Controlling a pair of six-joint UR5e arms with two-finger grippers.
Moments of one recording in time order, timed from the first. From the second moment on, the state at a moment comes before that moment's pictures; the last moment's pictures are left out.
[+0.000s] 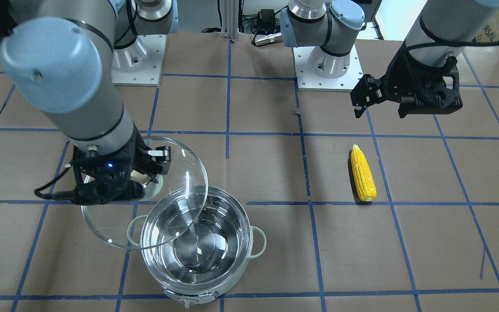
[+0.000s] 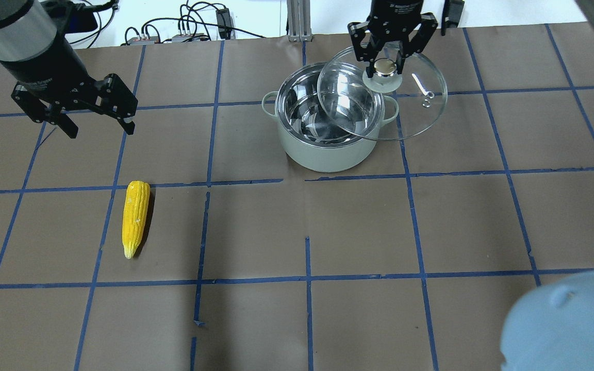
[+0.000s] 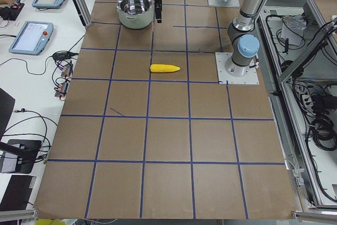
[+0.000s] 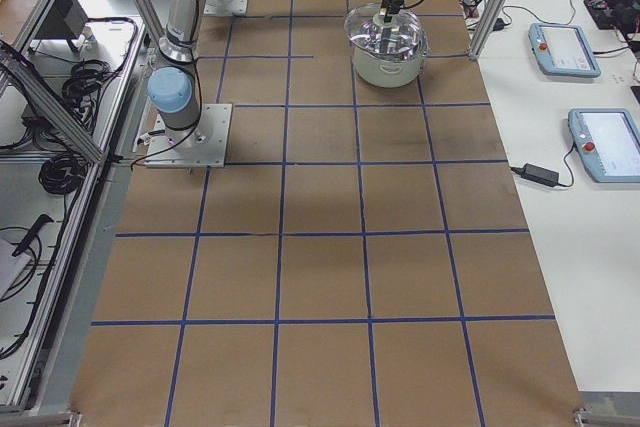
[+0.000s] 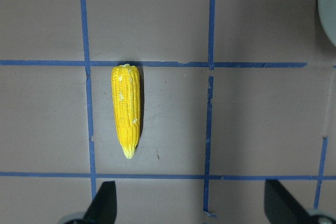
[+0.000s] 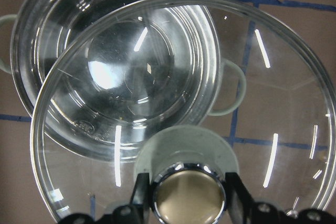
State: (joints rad) left arm -1.43 -1.59 -1.58 -1.63 1.58 0.13; right arm 1.68 -1.20 1.15 -1.45 -1.55 -0.01
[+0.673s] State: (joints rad) left arm -1.36 -1.73 -1.88 -1.18 1.59 0.29; right arm 1.53 -1.35 1.34 -1.47 -1.56 -0.15
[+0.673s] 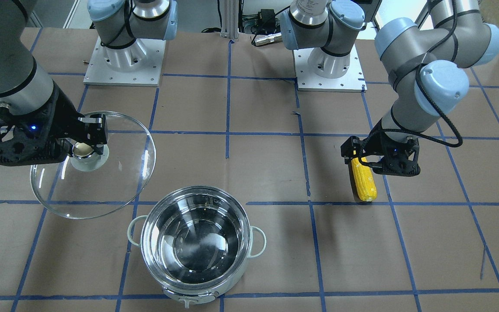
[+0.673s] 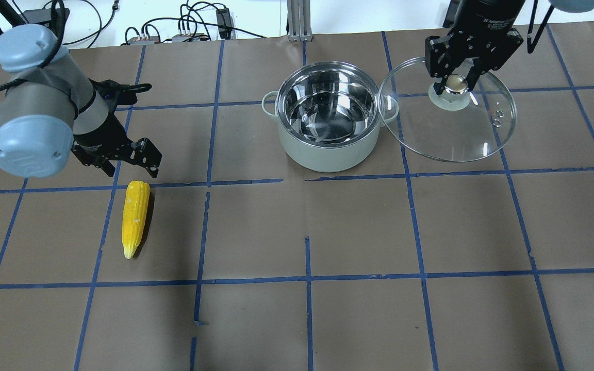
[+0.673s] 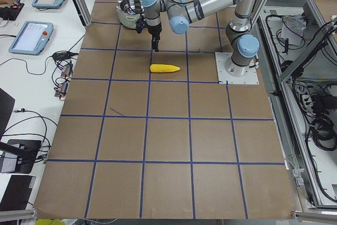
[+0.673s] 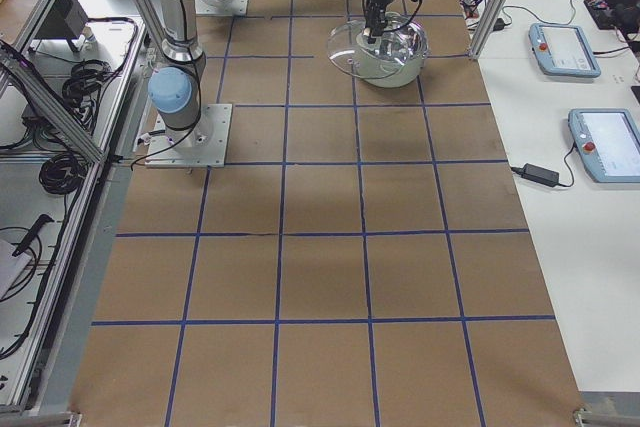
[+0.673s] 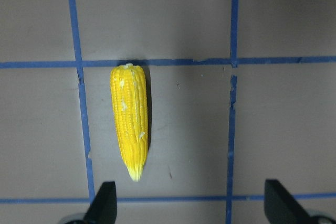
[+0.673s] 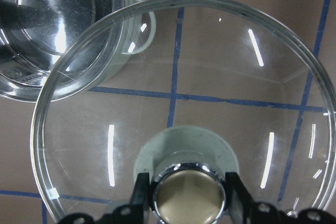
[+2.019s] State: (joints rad) left arm -1.24 -1.89 -2.02 -0.90 1.55 0.38; right arm 1.53 -1.33 1.35 -1.50 -1.56 -0.15
